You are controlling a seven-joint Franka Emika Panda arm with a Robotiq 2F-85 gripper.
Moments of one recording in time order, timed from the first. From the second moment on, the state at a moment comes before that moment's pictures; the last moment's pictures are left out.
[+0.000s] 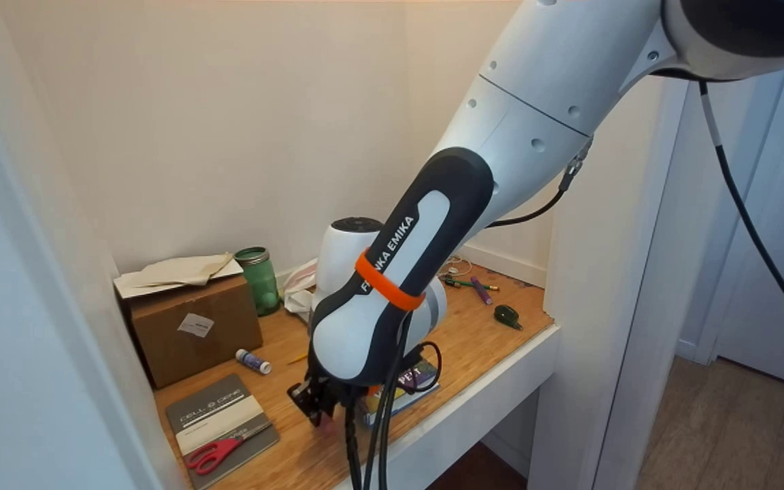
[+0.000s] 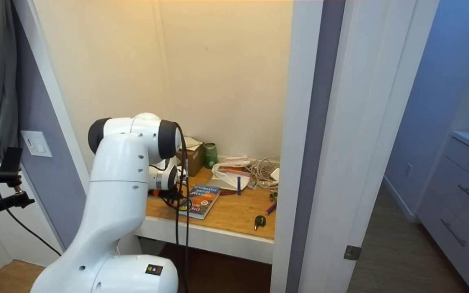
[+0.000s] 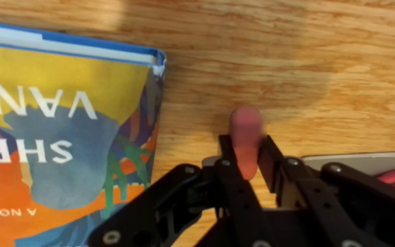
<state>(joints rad) 0.61 0.68 0.14 -1.93 0.04 2.87 0.19</state>
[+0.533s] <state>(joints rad) 0.58 0.45 0.11 -2.01 -0.02 2.78 0.18</state>
